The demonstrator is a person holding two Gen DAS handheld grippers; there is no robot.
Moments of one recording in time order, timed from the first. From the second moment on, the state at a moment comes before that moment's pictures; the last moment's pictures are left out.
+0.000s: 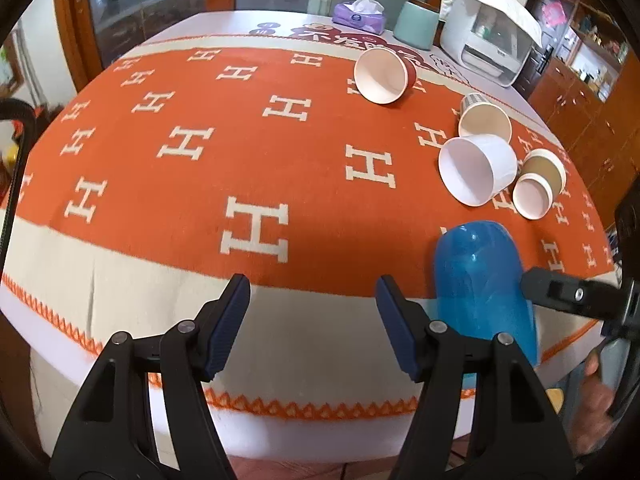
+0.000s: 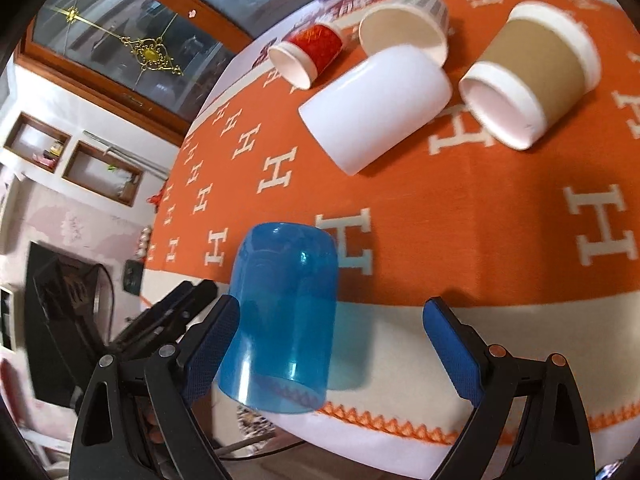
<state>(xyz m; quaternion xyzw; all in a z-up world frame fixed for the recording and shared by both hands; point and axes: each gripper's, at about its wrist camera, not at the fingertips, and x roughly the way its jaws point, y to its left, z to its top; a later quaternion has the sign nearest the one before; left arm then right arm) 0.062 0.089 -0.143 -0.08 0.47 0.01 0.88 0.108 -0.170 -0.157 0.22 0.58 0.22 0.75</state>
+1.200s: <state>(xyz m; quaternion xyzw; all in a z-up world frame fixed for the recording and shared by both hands) 0.076 0.058 -0.127 -0.04 0.45 0.00 0.89 0.067 -0.154 -0.109 0.08 0.35 0.20 0.91</state>
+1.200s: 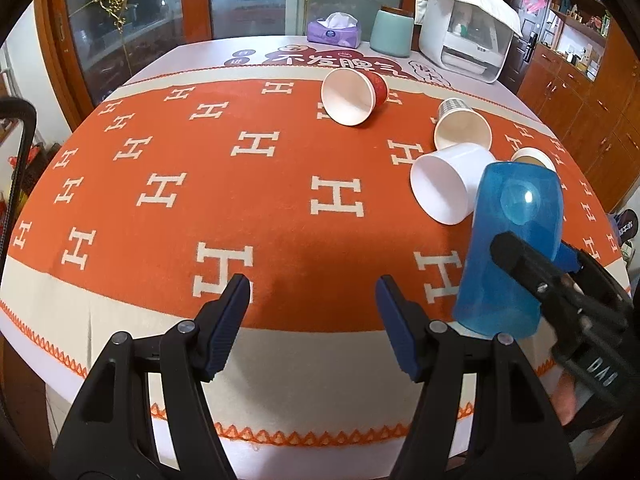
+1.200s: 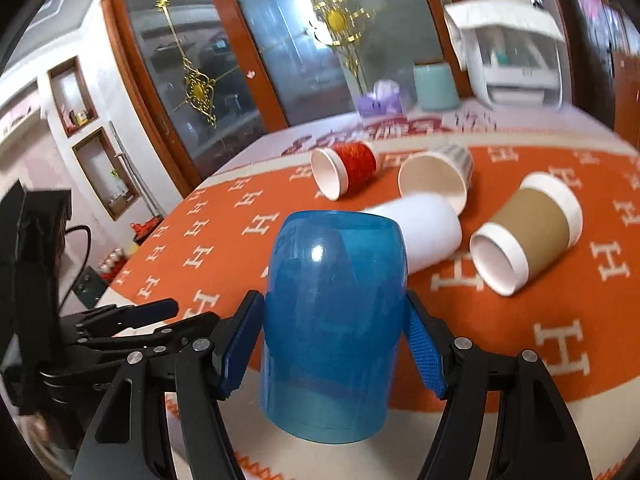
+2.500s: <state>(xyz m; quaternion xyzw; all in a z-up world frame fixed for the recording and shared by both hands) 0.046 0.037 -0.135 -0.02 0.40 0.00 0.92 -0.013 -0.144 -0.127 0.02 0.30 0.21 0.93</state>
